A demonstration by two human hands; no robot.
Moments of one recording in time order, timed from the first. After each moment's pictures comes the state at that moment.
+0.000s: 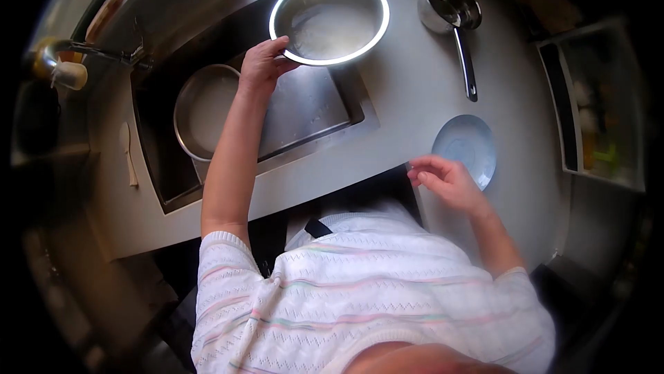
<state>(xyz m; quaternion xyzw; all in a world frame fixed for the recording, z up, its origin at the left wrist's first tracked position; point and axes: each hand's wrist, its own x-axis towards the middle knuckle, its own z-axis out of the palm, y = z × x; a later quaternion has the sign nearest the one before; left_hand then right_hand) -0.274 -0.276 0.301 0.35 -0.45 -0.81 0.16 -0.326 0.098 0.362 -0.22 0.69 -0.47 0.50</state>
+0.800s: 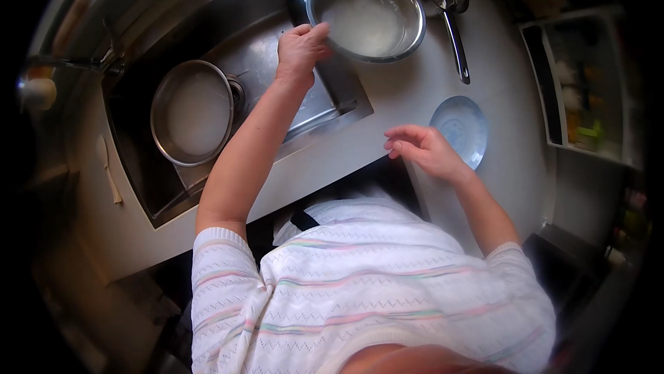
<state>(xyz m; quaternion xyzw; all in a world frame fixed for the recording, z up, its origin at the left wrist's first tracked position) -0.316 -0.220 0.280 0.29 -0.48 -0.82 0.12 -0.323 0.050 0.354 -0.19 0.73 -0.42 0.51</state>
